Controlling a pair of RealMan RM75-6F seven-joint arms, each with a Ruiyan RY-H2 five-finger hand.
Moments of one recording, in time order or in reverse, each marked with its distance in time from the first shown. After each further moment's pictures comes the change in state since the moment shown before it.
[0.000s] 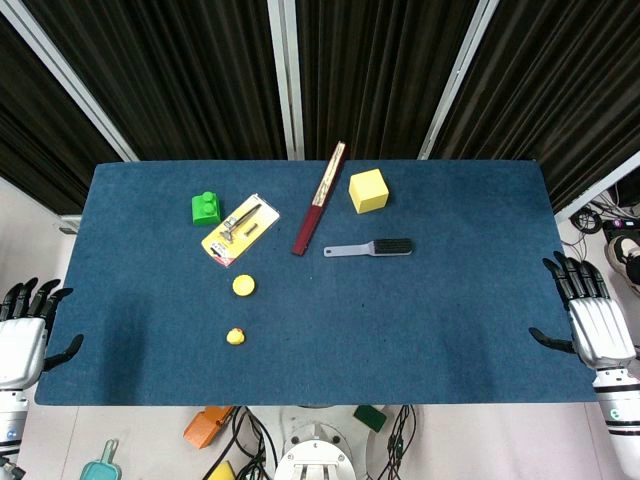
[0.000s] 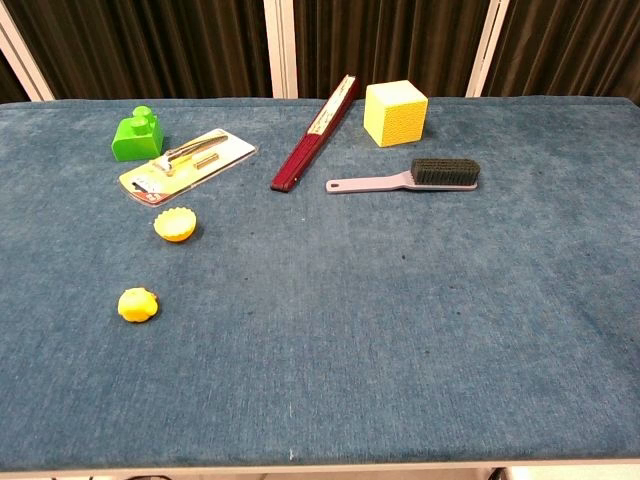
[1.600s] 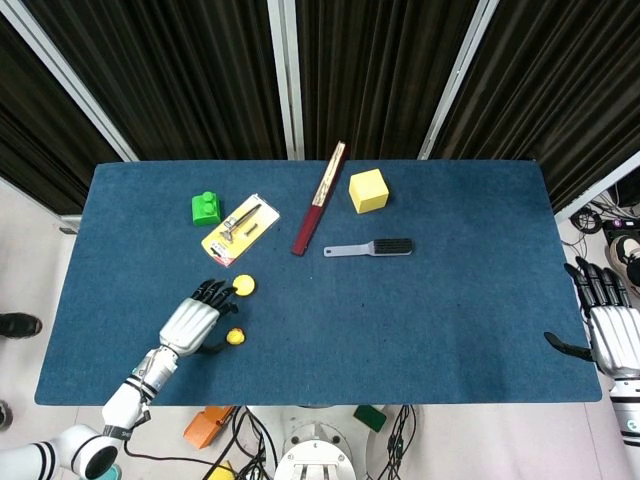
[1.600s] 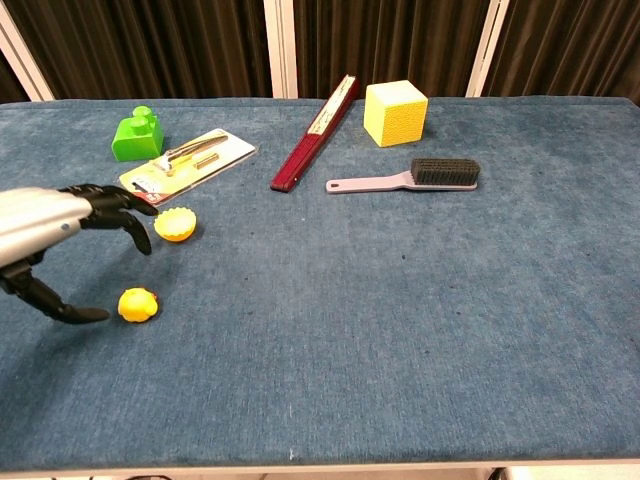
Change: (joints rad) left arm -0.383 -0.360 0.022 0.146 0.069 -0.470 0.102; right arm -0.046 -0.014 -0.012 0.069 -0.008 0.065 0.080
